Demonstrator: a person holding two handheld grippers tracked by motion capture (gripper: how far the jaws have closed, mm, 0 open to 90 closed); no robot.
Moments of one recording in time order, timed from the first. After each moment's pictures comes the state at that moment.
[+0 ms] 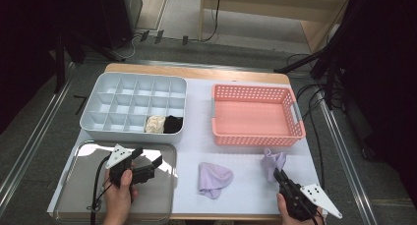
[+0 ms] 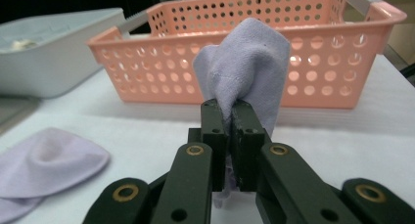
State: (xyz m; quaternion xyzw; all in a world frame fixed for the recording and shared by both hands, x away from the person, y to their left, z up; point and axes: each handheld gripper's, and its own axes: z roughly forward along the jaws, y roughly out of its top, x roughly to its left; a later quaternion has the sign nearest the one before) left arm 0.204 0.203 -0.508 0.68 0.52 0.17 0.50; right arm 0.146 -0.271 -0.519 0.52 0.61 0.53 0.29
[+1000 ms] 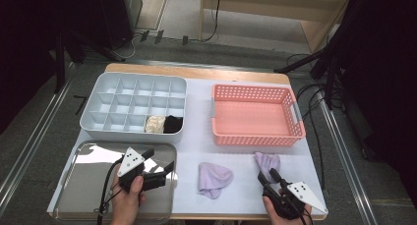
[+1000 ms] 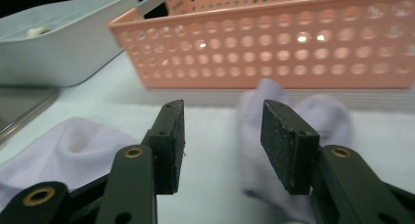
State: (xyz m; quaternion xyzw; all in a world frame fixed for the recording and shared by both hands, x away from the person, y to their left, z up) left arm 0.187 0.163 -0.487 0.71 0.46 0.18 0.50; right arm 0.148 -0.240 -0.521 0.53 0.62 0.52 0.26
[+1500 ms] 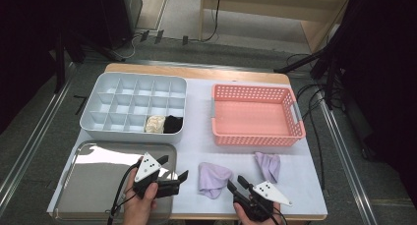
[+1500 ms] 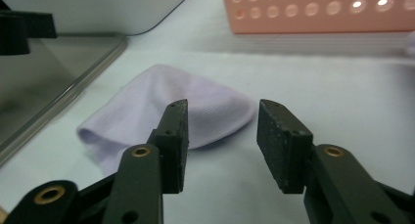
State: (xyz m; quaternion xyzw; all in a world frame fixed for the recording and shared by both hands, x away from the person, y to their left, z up) left arm 0.180 0.133 -0.491 0.74 0.44 0.16 0.48; right arm 0.144 -0.174 -0.536 0.50 0.68 0.51 0.16
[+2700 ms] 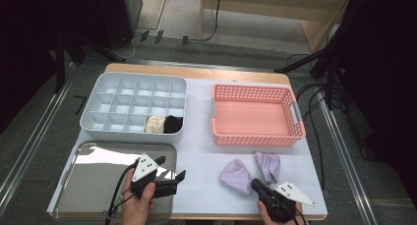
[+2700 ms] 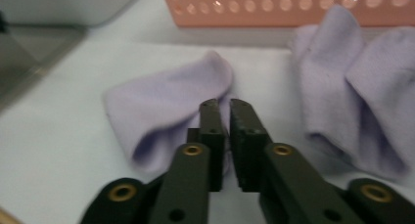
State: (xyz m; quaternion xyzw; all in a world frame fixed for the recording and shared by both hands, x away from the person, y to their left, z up) left arm 0.179 0.140 -0.491 0.74 0.45 0.16 0.48; right arm 0.145 -0.232 -0.527 0.52 0.68 0.49 0.17
